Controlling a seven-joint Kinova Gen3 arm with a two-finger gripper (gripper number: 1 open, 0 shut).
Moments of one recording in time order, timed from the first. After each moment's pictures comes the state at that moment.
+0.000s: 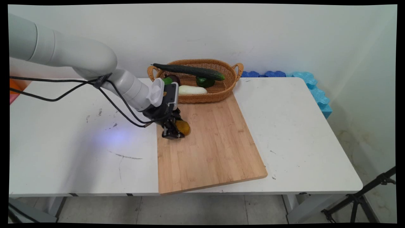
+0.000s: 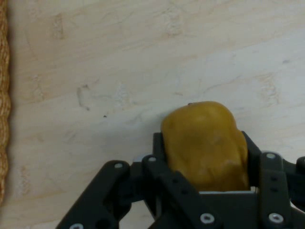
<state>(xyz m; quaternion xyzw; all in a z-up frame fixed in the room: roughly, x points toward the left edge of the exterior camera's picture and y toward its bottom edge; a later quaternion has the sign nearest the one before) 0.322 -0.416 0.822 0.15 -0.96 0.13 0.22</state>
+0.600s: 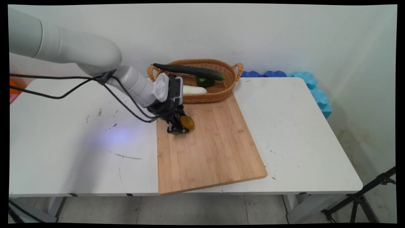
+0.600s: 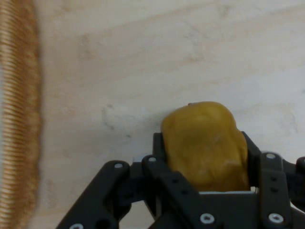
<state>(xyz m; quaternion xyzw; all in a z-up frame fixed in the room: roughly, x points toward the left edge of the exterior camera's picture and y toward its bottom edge) 0.310 -0.426 0.836 0.17 -0.95 0.14 0.22</state>
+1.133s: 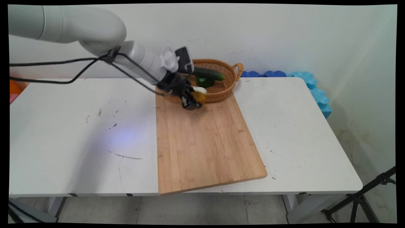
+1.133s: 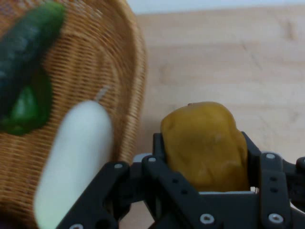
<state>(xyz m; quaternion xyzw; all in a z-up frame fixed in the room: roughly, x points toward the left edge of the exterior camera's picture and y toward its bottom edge) 0.293 -0.460 0.892 0.26 -0.91 0.18 0.27</state>
